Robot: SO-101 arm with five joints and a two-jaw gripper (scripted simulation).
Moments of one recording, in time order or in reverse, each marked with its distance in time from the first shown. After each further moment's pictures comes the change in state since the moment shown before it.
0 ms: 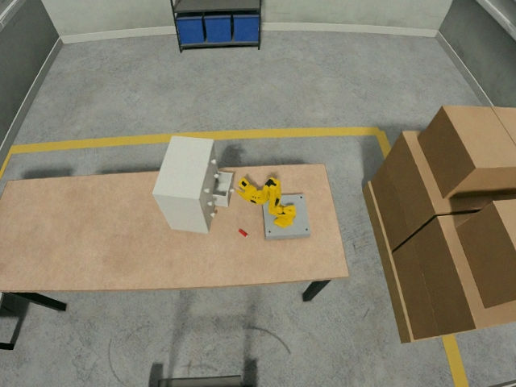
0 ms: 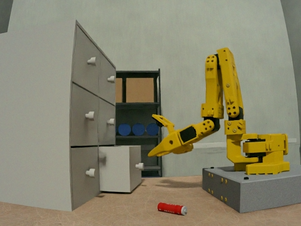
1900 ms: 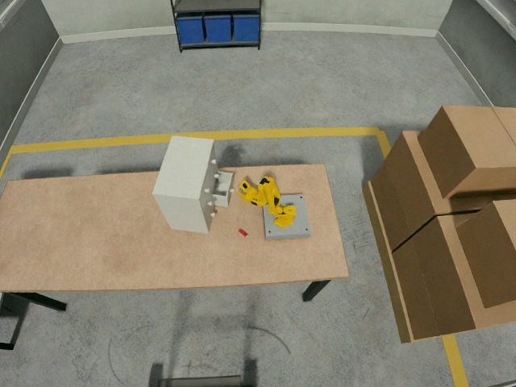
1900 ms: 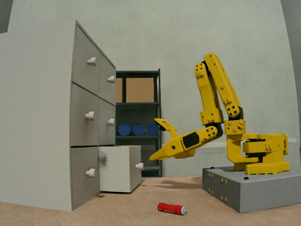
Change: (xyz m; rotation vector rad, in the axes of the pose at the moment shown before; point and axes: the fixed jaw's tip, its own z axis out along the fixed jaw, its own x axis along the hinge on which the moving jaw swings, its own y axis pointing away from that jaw) arm 0.009 0.002 -0.001 -0.010 -0.030 -0.004
